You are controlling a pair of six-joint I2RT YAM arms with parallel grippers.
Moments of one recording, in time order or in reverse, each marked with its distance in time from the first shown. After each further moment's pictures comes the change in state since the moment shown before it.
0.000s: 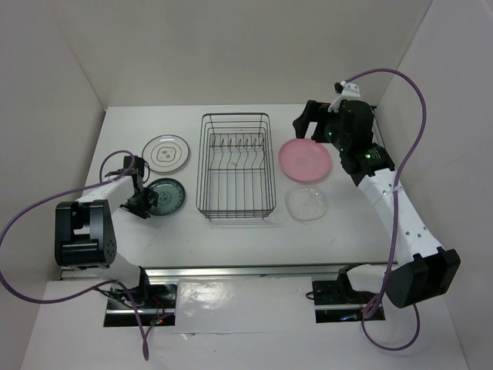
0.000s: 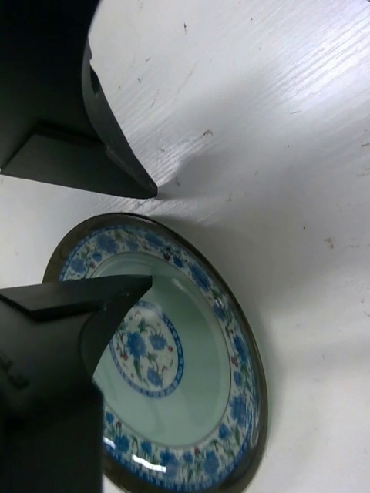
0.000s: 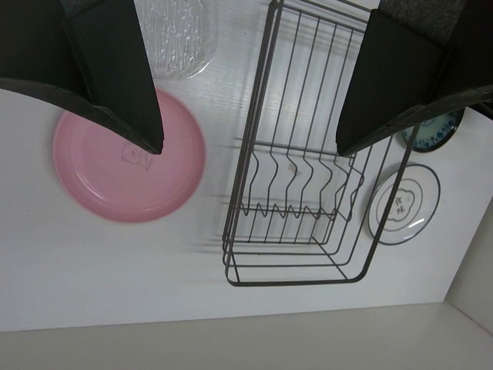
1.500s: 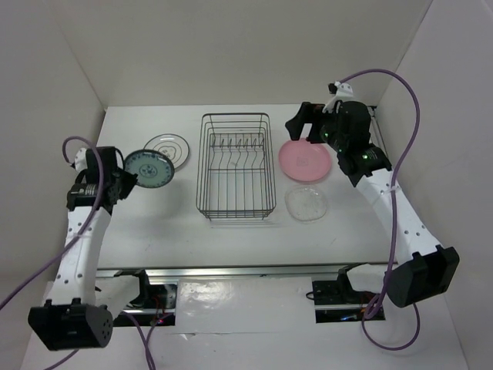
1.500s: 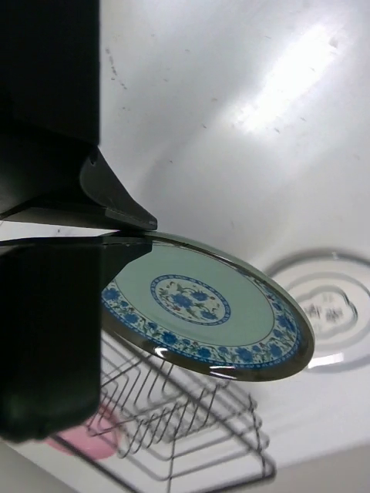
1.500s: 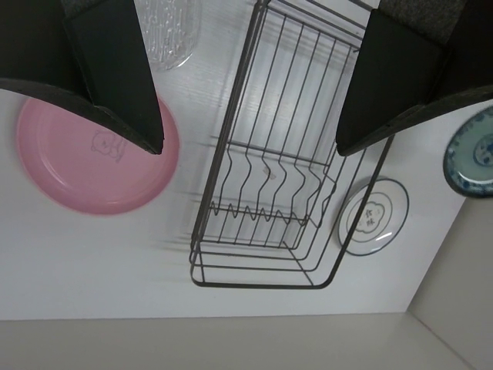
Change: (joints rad) left arm -0.011 -0.516 0.142 -0.177 -0.008 0.160; right arm 0.018 -0.005 -0.018 0.045 -0.071 0.008
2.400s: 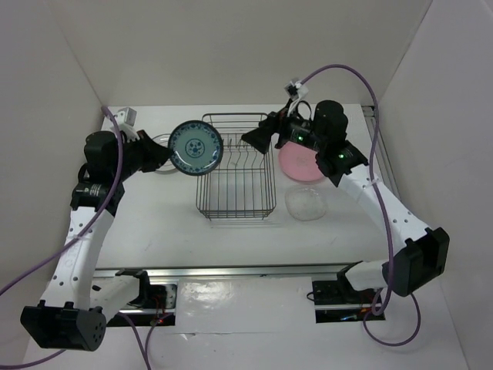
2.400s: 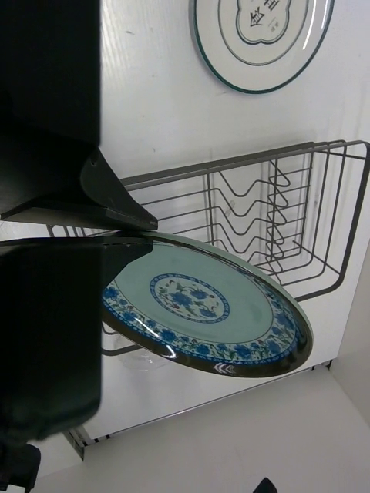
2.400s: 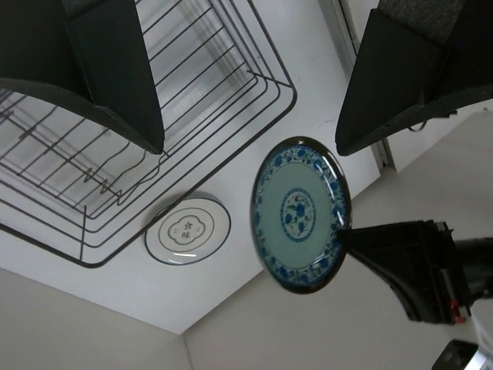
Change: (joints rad) left arm -0.115 -0.037 0.059 0.423 0.603 0.507; right arm 0.141 0.095 0.009 0.291 -0.462 0.045
